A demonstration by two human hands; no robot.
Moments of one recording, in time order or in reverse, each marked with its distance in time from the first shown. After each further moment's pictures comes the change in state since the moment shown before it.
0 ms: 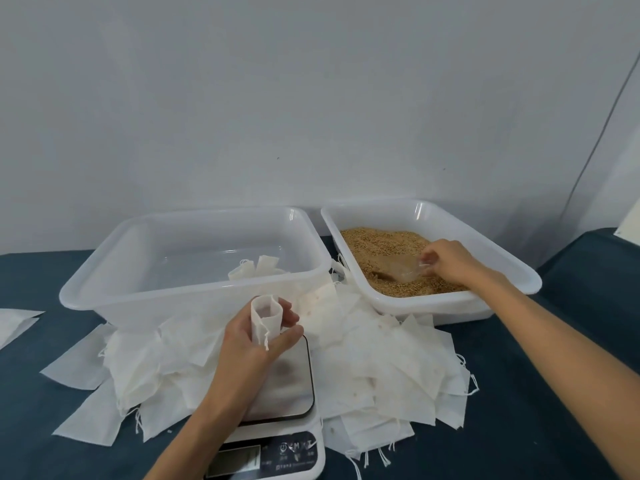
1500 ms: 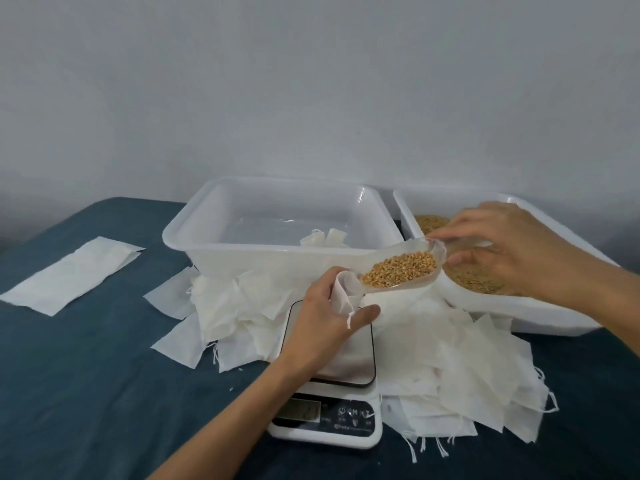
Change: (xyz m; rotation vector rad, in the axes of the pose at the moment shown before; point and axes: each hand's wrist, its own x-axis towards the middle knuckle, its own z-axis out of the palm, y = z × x) left_hand -0.002 -0.001 0.001 0.152 -0.017 0.032; right_hand -0.100 -0.143 -0.059 -0.034 0.061 -0.759
